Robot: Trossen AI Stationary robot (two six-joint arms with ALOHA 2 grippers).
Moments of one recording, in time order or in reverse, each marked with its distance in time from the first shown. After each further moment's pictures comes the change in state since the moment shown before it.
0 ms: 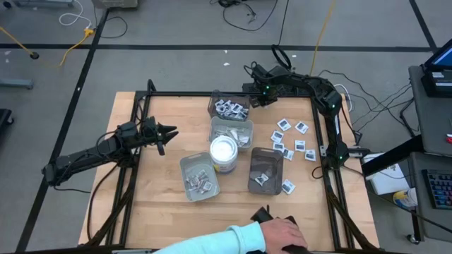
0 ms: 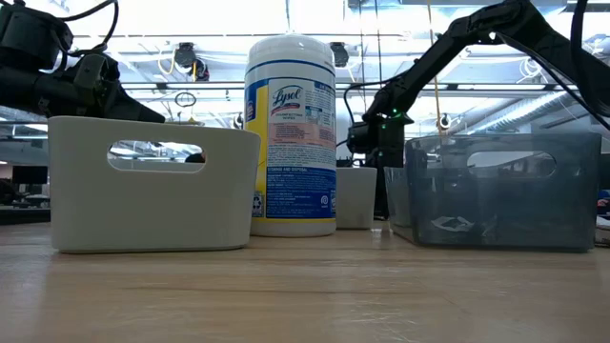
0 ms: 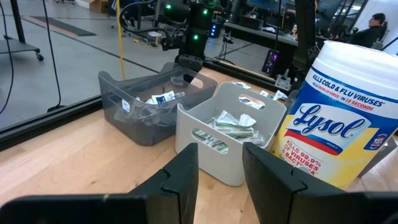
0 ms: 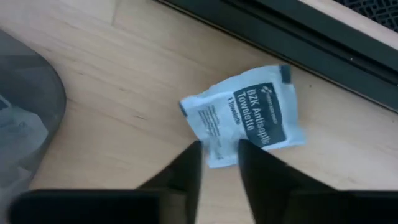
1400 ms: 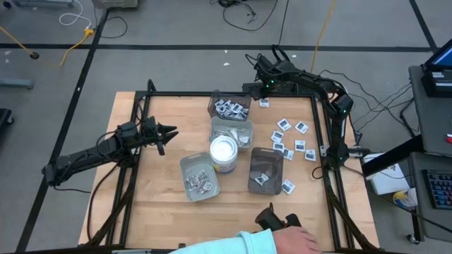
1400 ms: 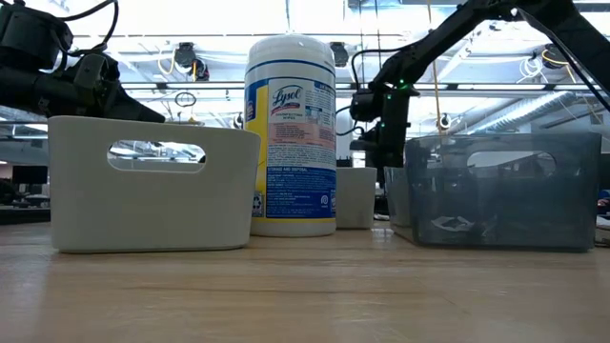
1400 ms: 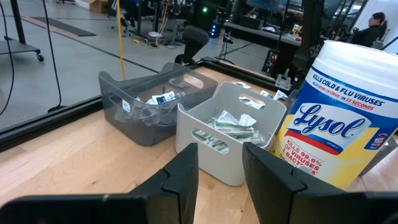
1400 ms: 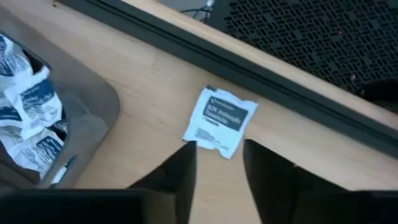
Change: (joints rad) left arm 0.000 0.000 0.000 0.000 0.000 0.003; right arm 0.014 -0.162 0.008 0.020 0.016 0.022
